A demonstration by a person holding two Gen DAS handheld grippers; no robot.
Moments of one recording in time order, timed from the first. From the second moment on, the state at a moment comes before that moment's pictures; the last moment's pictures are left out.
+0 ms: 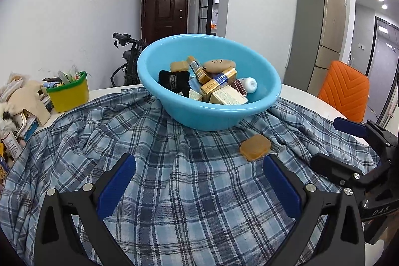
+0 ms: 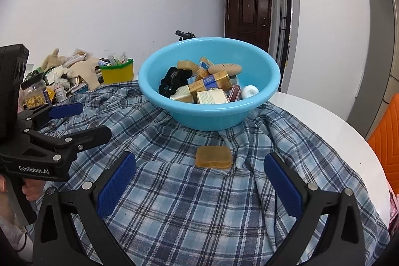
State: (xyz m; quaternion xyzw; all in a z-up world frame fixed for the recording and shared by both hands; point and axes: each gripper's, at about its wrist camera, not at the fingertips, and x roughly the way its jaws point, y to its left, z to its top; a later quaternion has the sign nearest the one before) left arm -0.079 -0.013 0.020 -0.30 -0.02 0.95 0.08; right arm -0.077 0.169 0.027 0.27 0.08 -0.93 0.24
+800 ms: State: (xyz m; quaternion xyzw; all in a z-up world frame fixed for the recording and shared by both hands) left arm -0.108 -0.042 -0.019 -0.32 -0.05 0.95 0.03; right arm -0.172 0.142 -0.022 0.36 0.07 -0.90 0.25
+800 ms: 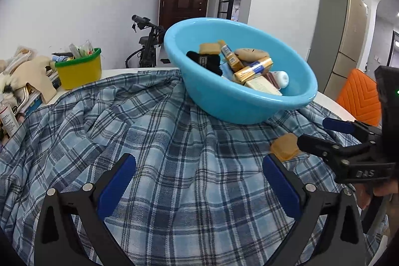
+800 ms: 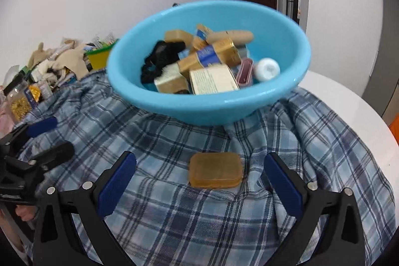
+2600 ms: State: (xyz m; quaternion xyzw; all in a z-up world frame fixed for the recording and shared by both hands) left arm -0.071 -0.011 -0.054 -0.40 -0.04 0.92 0.04; right arm -0.087 0.133 -0.067 0.43 0.13 -0.85 0.26
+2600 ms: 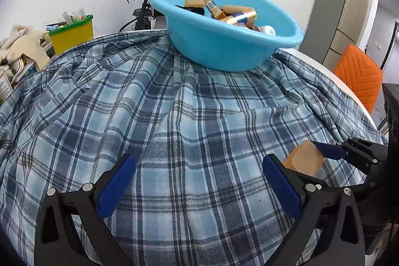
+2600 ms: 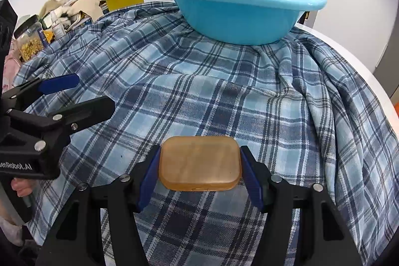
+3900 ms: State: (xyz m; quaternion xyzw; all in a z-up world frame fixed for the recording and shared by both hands) left arm -0.048 -0.014 -0.013 -0.37 -0.04 0.93 0.04; right arm -0.062 0.168 -0.008 0.36 0.09 -0.91 0.22
